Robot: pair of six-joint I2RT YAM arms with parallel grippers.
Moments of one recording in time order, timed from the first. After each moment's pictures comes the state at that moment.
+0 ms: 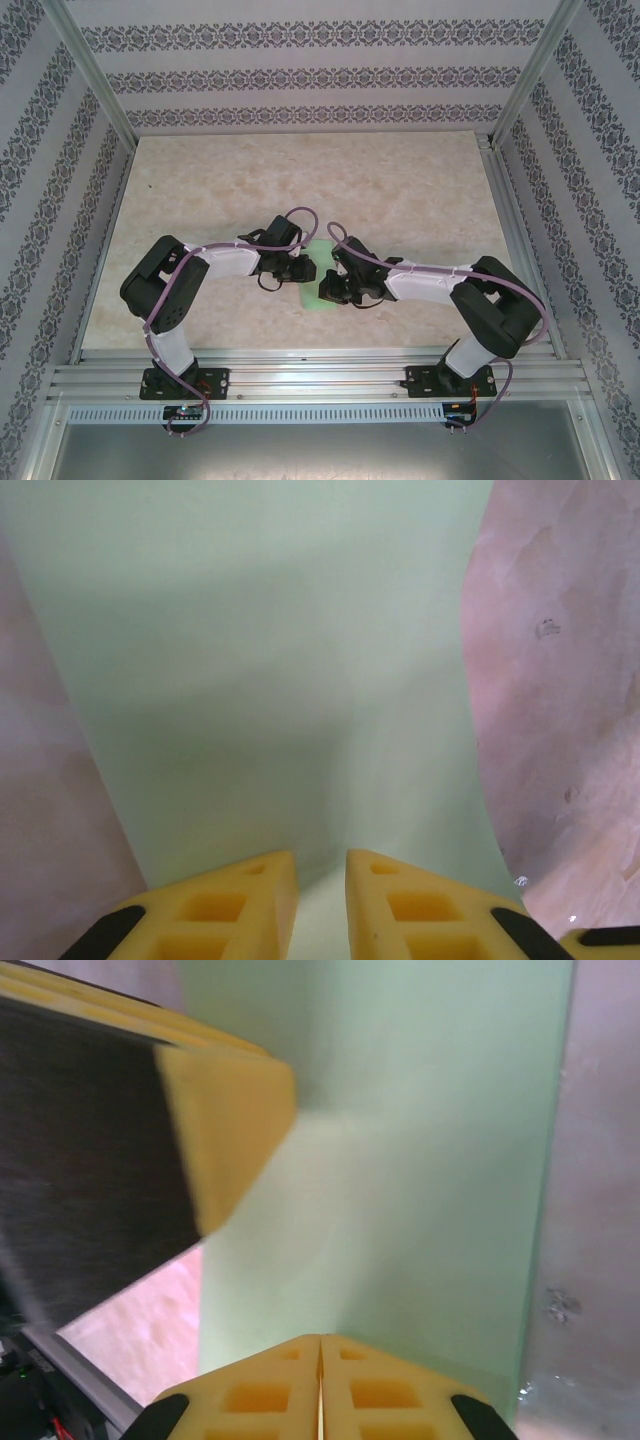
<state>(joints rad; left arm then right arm) -0.63 1.79 0.92 -0.20 0.39 -0.58 0.79 1.59 0.71 -0.13 -0.34 0.90</state>
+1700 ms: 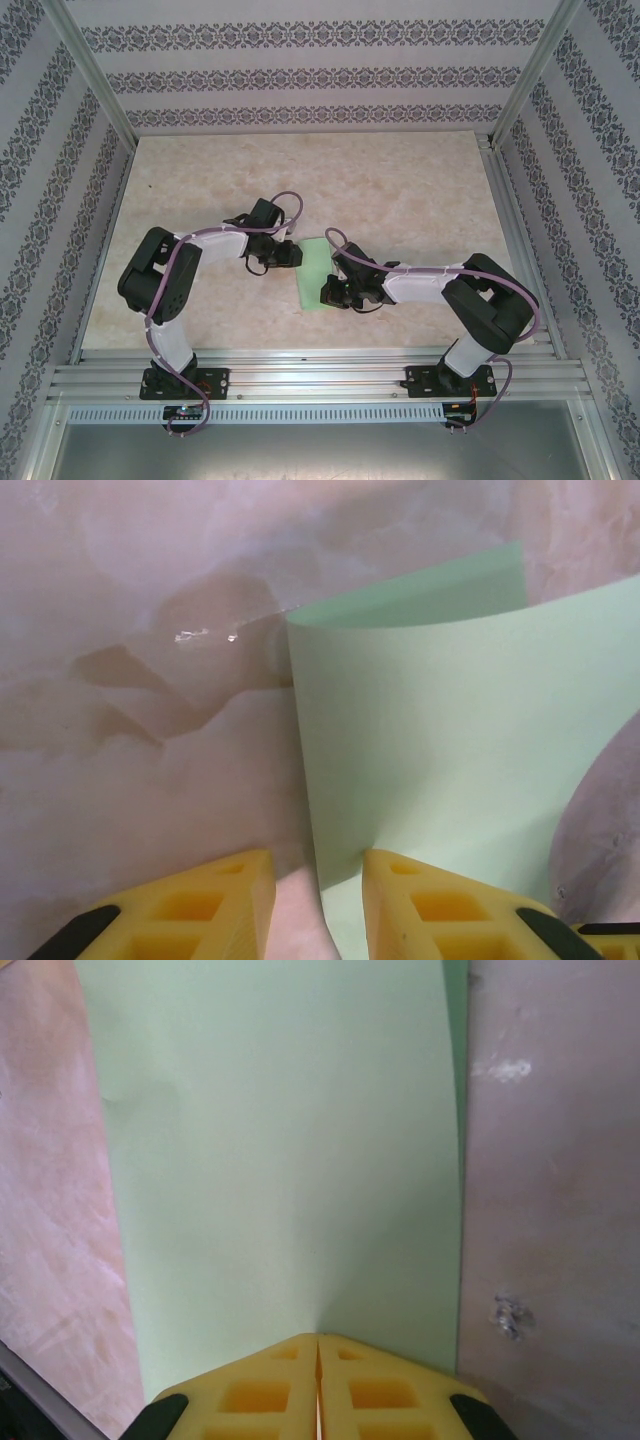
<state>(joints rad) -0.47 1.82 1.01 -0.32 0.43 -0.43 0.81 1.62 0.68 -0.10 -0.31 0.91</state>
